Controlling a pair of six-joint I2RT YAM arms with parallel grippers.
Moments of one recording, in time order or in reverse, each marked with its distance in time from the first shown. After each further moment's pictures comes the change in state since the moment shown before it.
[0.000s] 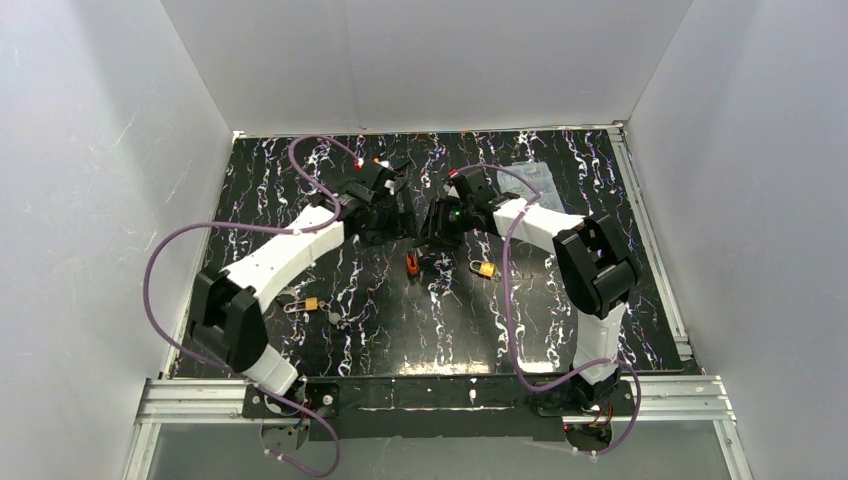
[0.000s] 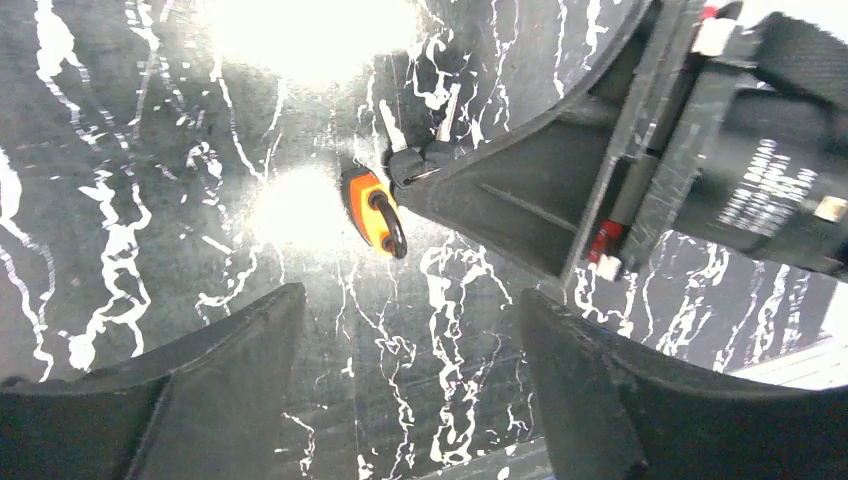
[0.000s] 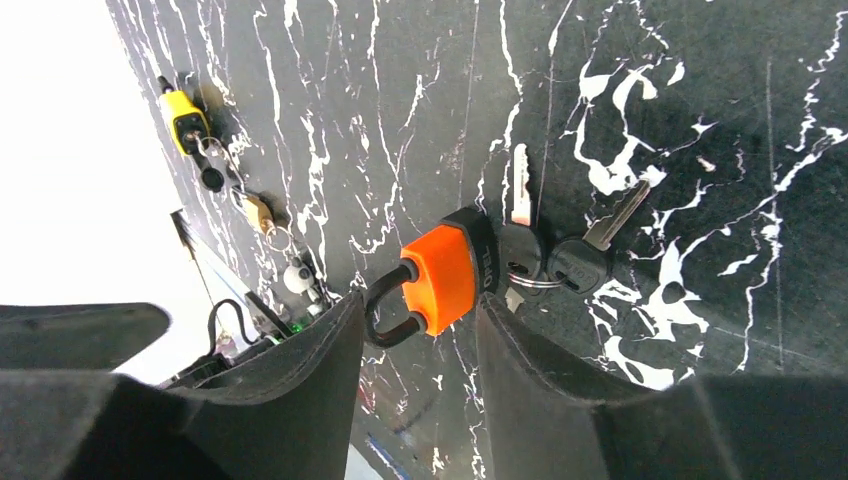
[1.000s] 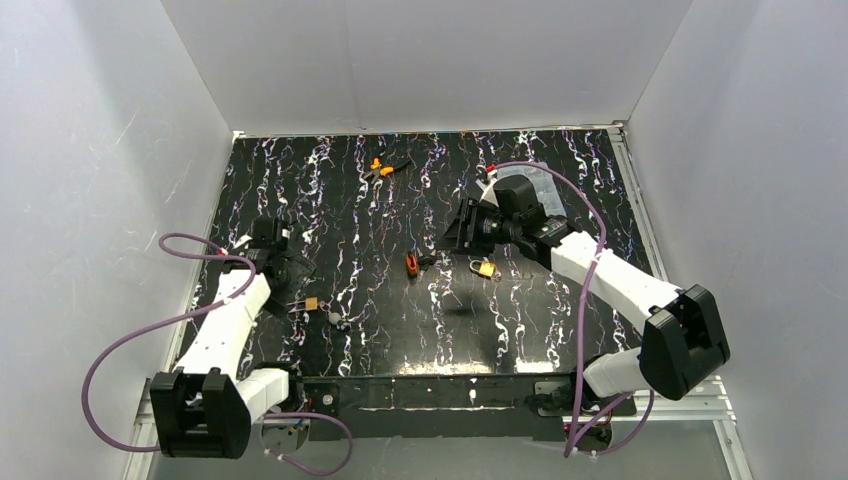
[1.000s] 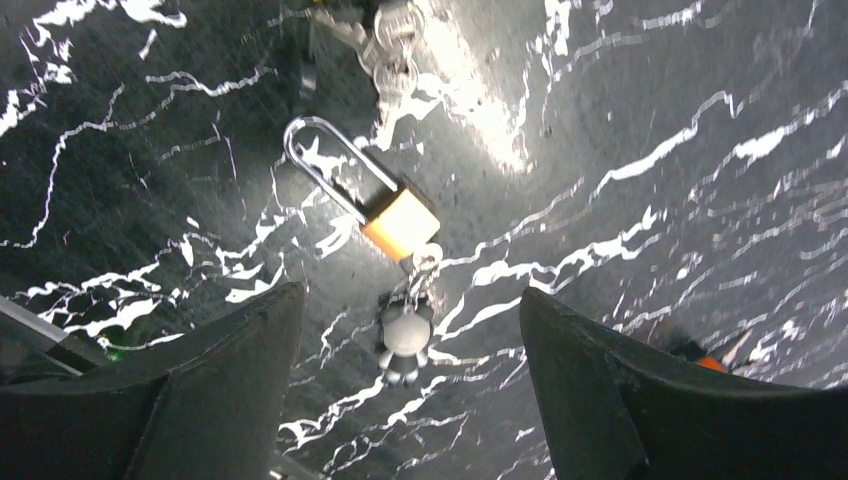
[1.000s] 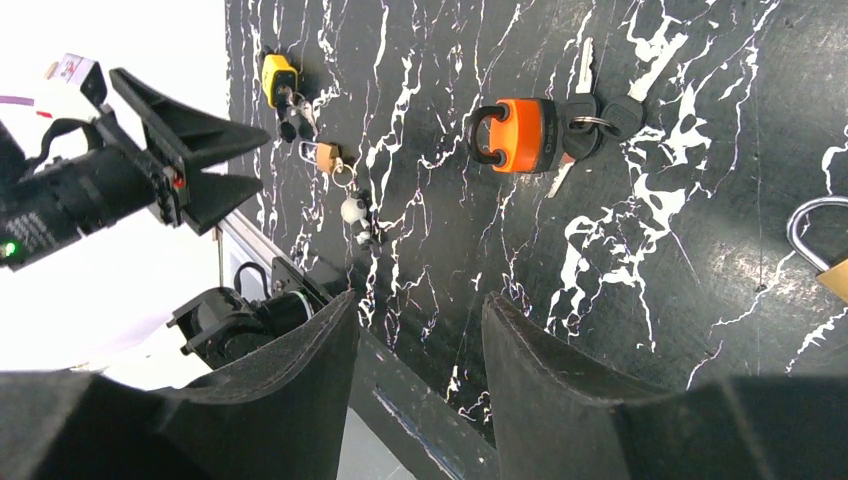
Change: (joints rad) left arm 0.539 -0.485 -0.524 -0.227 -0.171 -0.340; right arm 0.006 -0.543 -0.285 -0.026 0.091 -0.024
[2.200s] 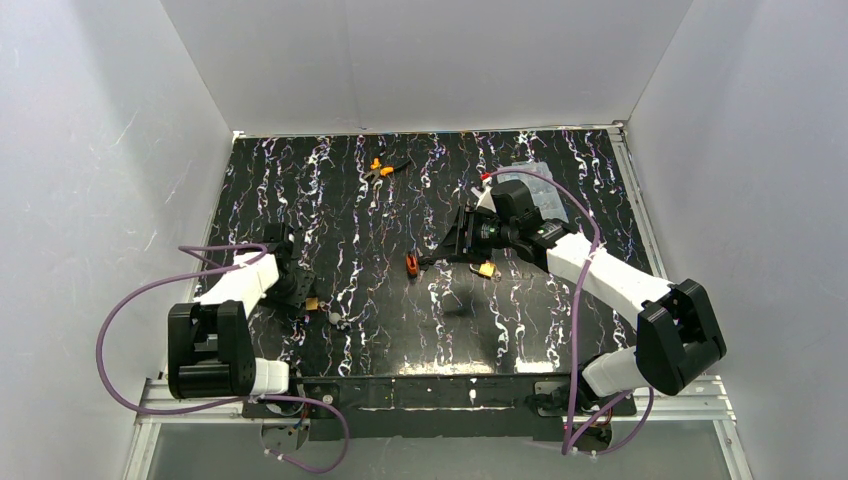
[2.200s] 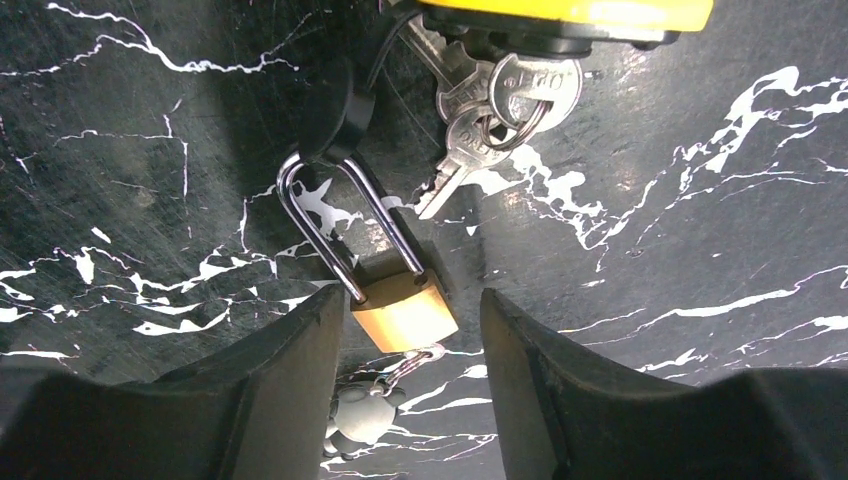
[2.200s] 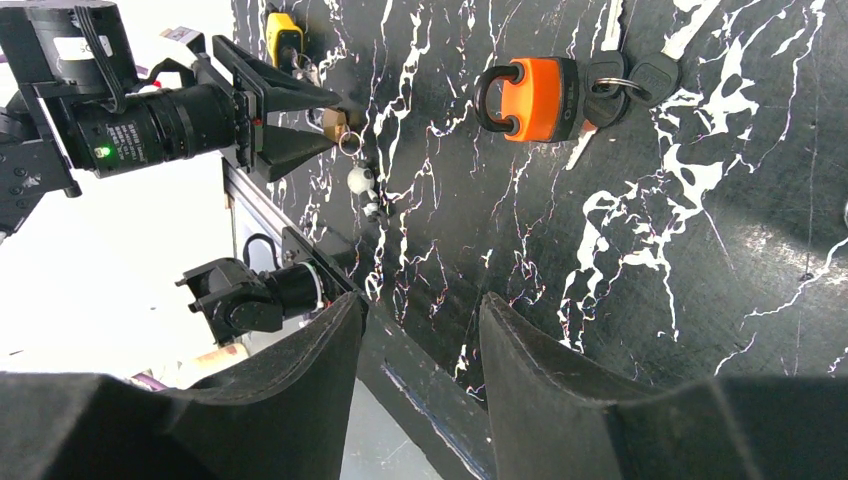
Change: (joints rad) left arm 0.070 0.290 -0.081 0.160 0.082 -0.256; right arm 0.001 0.020 -0.039 0.034 -0.081 0.013
